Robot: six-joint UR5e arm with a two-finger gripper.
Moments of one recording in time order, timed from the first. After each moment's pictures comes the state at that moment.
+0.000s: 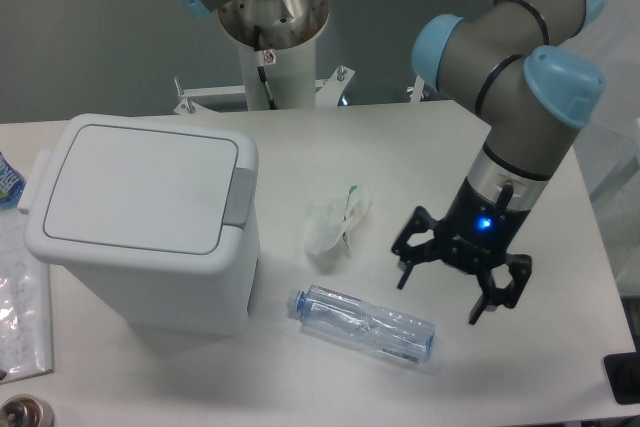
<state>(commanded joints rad) 2.65 -2.00 -1.29 -1.16 0.83 0.96</state>
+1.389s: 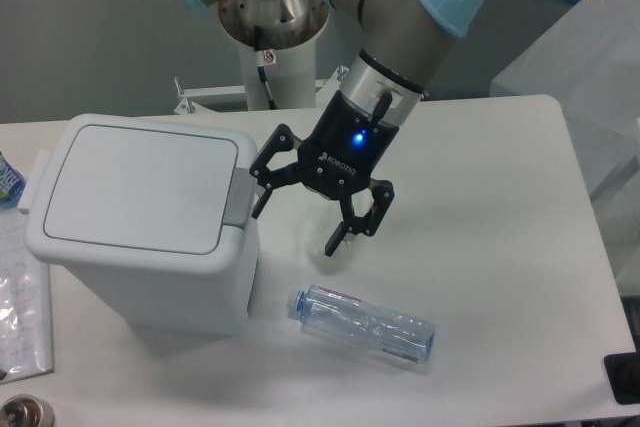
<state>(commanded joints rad) 2.55 -1.75 -1.60 -1.13 0.81 0.67</state>
